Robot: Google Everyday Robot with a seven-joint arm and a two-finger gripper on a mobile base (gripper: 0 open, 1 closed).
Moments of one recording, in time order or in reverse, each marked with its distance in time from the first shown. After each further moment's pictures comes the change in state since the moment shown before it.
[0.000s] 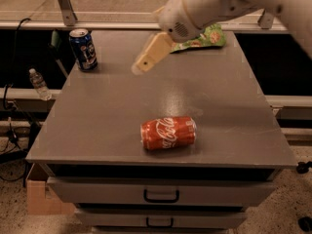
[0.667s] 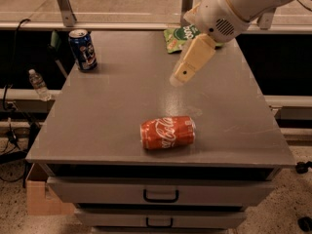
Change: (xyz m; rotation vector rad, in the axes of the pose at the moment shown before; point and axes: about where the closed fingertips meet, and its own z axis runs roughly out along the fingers) arm 0.036 0.038 -0.086 0.023 0.222 -0.025
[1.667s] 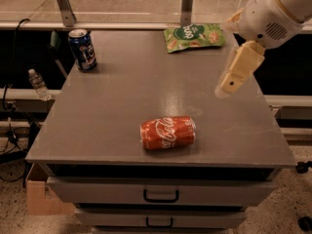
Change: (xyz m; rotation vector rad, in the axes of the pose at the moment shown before) arm 0.072 0.014 -0.054 -0.029 0.149 0.028
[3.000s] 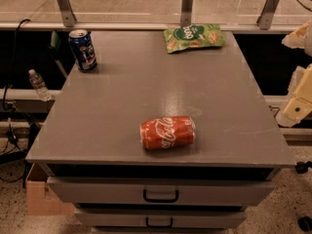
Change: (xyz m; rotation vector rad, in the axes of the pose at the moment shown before) arm 0.089 0.043 -0.065 0.055 0.236 0.128
